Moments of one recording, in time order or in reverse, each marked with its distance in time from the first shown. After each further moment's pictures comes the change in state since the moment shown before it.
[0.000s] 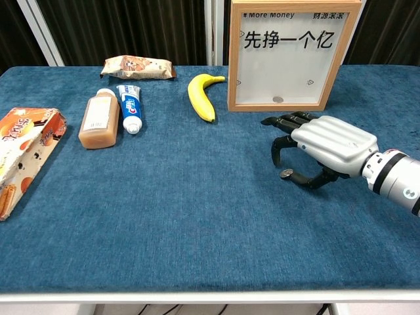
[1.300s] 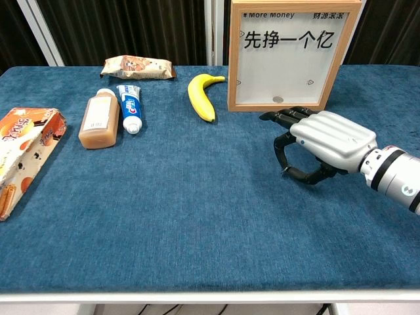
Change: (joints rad) left arm 0.000 0.002 0.004 0.008 0.001 -0.008 -0.011; right arm 0.003 -0.006 0.009 0.008 -0.009 0.027 0.021
